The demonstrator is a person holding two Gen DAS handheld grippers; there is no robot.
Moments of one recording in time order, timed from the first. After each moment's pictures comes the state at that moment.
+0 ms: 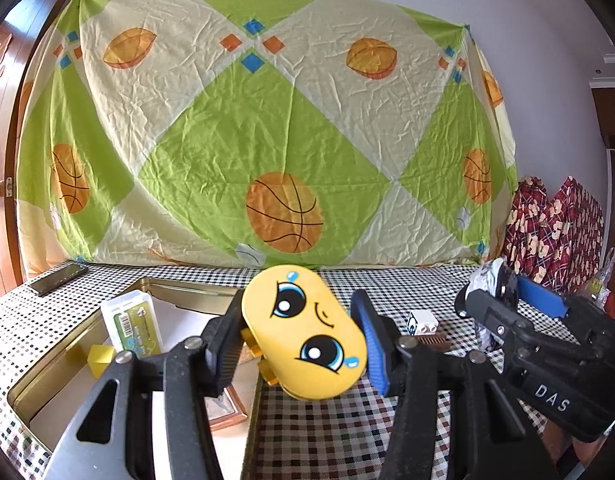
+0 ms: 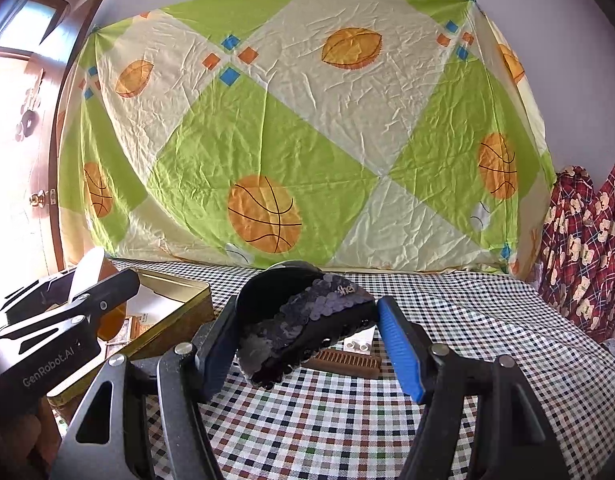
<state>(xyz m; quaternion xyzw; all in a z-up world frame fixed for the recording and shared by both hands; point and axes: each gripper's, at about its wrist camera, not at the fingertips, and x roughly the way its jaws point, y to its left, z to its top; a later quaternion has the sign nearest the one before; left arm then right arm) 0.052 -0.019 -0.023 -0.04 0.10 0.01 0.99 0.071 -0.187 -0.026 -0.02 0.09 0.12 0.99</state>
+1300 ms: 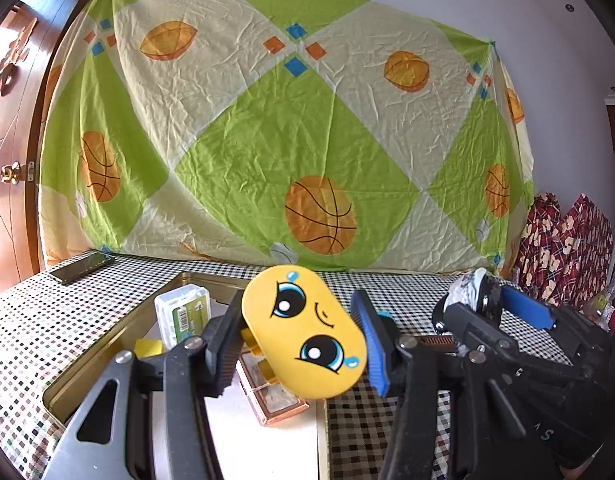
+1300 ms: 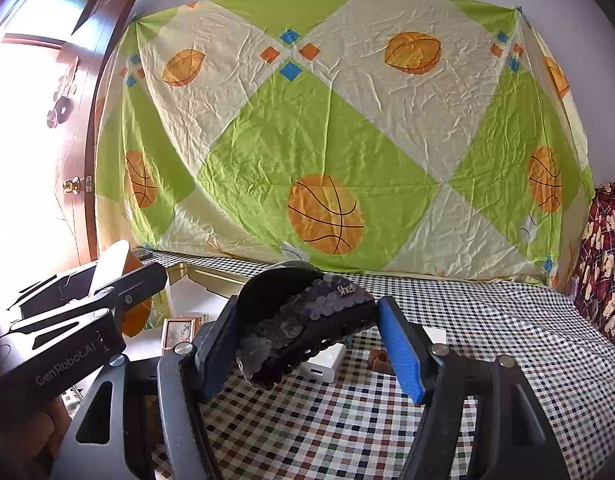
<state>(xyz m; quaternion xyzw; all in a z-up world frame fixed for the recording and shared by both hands) 0.033 0.030 -0.025 -0.07 0.10 0.03 0.99 0.062 -0.123 -0.028 -0.04 0.09 0.17 0.98</state>
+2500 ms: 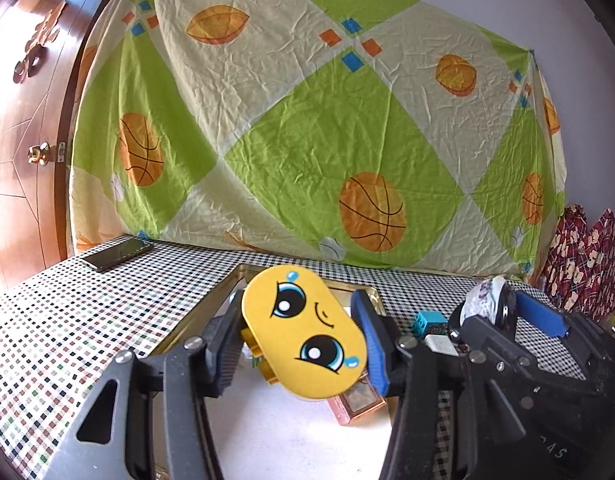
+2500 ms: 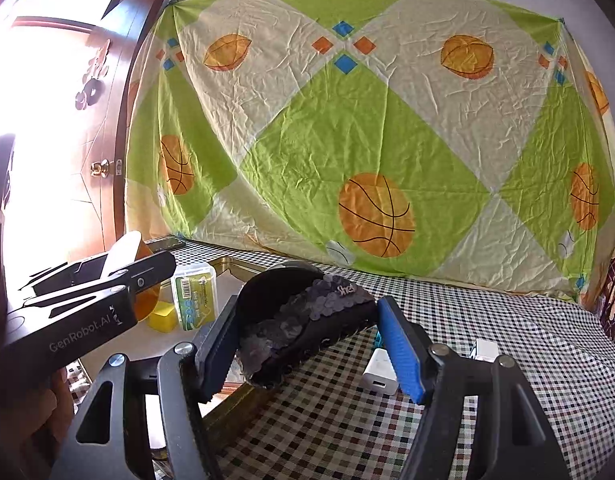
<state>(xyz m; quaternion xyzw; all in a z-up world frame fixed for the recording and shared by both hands) 0.032 0.088 -0.030 -0.09 0.12 0.08 0.99 0.064 -0.068 -0.029 -0.07 0.10 0.23 0.97</state>
